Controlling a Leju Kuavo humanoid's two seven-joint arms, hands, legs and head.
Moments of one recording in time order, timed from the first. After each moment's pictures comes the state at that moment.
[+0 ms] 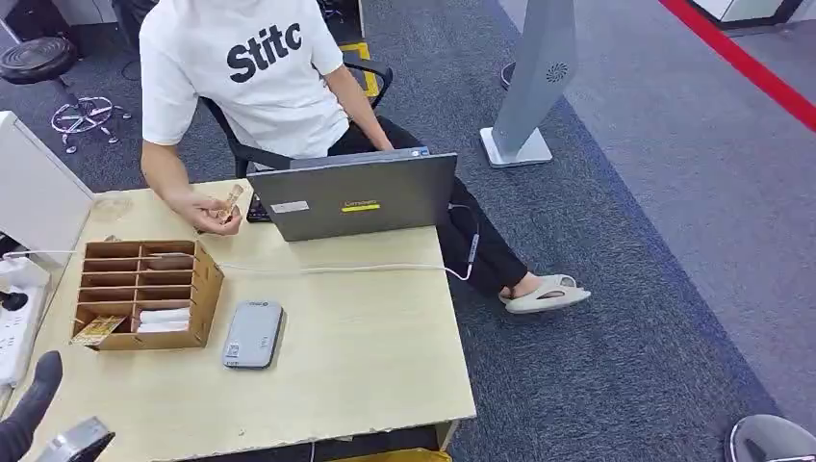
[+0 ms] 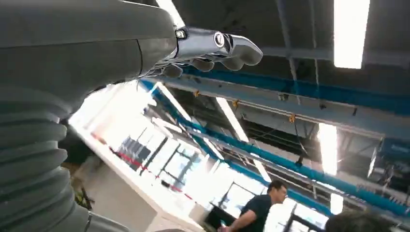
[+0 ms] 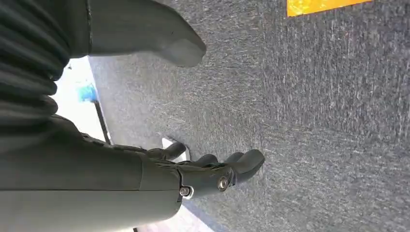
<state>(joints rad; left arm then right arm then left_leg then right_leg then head) 0.27 0.02 0.15 -1.98 -0.81 0.69 -0.47 -0.09 0.21 -1.11 -0.21 1.35 -0.43 0.21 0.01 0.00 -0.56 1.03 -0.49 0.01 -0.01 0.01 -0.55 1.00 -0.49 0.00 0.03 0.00</state>
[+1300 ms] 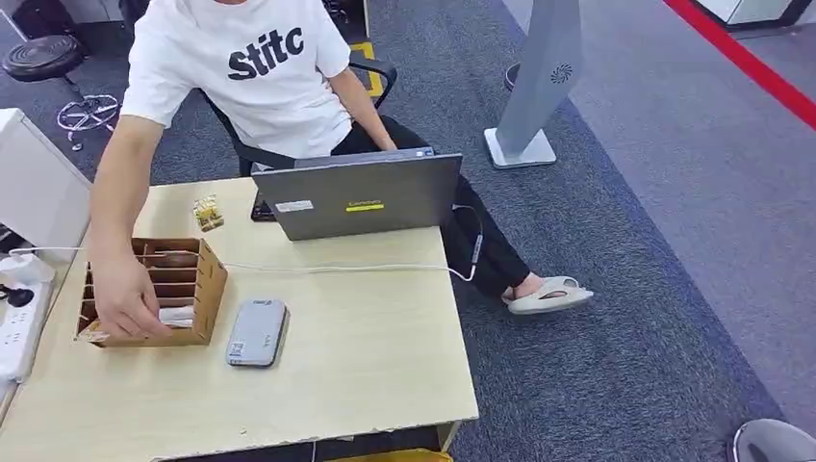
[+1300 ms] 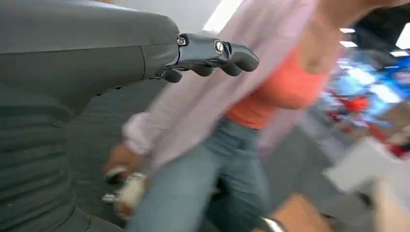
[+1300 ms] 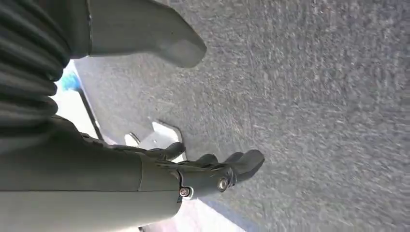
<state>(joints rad) 0.08 -0.35 1.30 -1.32 -0.37 0.70 -0.51 -0.08 0.23 -1.11 -0.21 1.38 -0.54 0.17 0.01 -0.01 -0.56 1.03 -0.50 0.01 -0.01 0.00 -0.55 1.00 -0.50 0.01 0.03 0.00</state>
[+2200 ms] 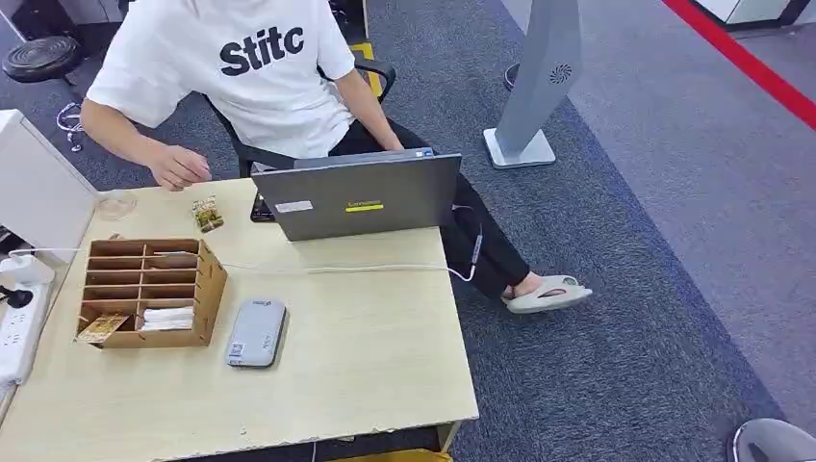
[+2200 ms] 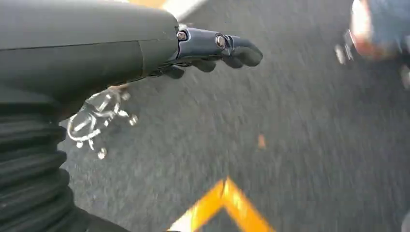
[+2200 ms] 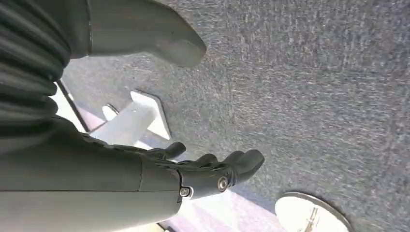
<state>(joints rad) -0.07 -0.25 1.50 -0.40 -0.84 0.57 -0.20 -0.08 0.22 -1.10 -0.21 1.47 -0.65 0.12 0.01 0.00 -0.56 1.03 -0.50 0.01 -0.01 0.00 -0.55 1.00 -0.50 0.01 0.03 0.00</state>
